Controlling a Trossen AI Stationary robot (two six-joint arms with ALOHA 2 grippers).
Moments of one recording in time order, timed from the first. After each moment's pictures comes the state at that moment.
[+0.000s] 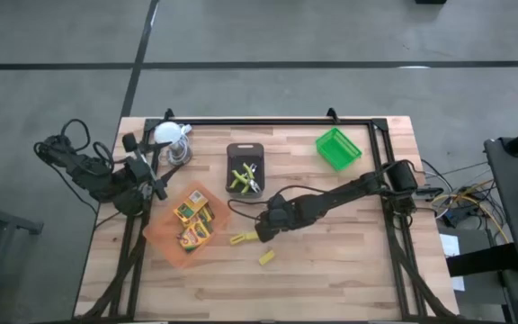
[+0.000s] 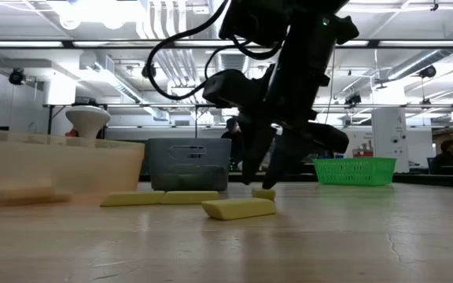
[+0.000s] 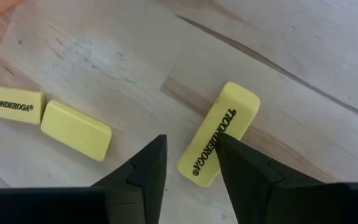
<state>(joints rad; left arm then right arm) -0.56 0.57 0.75 -0.34 -1.15 0.31 0.21 2.01 1.31 -0.54 0.16 1.27</state>
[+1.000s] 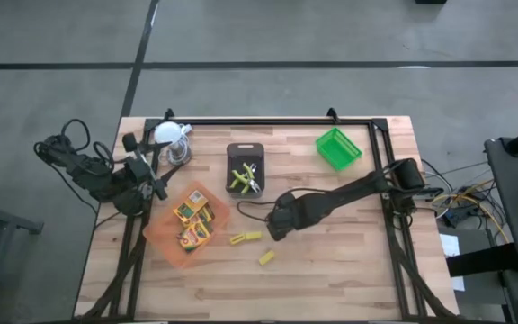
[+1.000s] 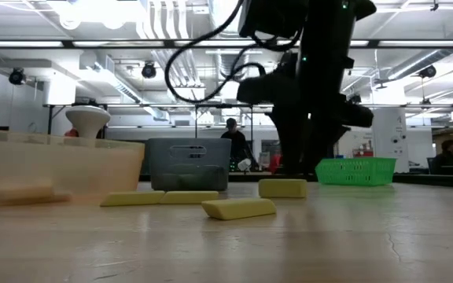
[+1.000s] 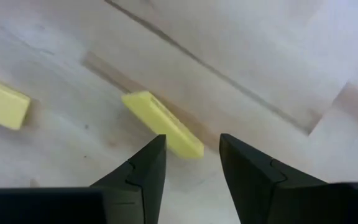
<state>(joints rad) -0.56 0.57 0.75 -0.34 -1.15 0.31 0.22 1.94 1.32 -0.79 0.22 1.23</state>
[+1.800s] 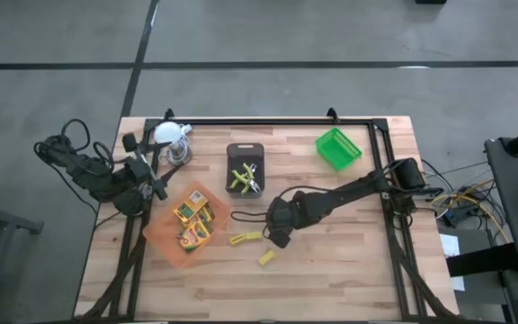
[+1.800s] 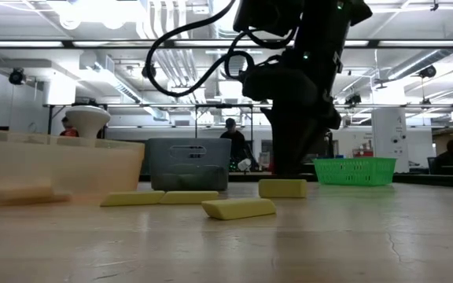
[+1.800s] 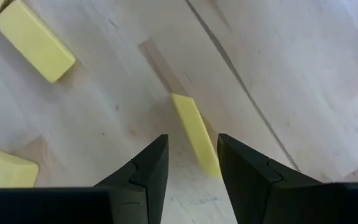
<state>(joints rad) -0.56 0.57 0.75 -0.34 -1.15 0.31 0.22 1.93 1.31 -0.70 0.21 0.80</state>
